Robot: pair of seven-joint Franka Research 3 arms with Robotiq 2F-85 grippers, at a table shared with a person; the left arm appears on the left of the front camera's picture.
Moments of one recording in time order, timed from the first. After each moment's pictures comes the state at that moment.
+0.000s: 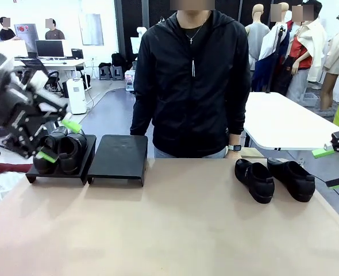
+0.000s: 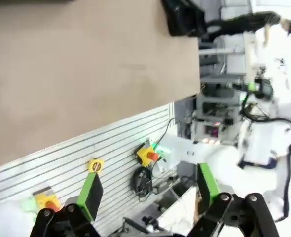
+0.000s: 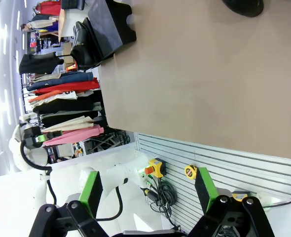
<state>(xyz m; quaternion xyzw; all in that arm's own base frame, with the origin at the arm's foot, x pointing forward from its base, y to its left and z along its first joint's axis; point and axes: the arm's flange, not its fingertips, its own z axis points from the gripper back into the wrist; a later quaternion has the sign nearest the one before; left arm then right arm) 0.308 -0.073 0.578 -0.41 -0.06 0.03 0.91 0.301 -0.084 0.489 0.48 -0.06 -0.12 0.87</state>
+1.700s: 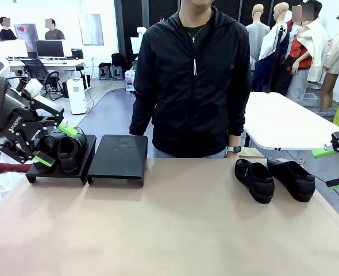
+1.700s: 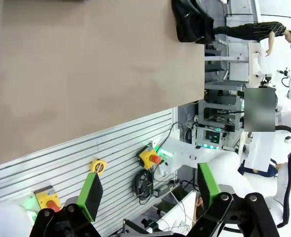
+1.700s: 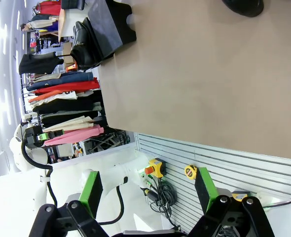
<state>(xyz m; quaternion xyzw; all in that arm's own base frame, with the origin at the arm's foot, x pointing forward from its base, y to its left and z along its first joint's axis) 0.307 -0.074 0.578 -0.40 -0.06 0.03 0.91 0.301 -0.084 0.489 0.48 -0.06 -0.12 0.87</state>
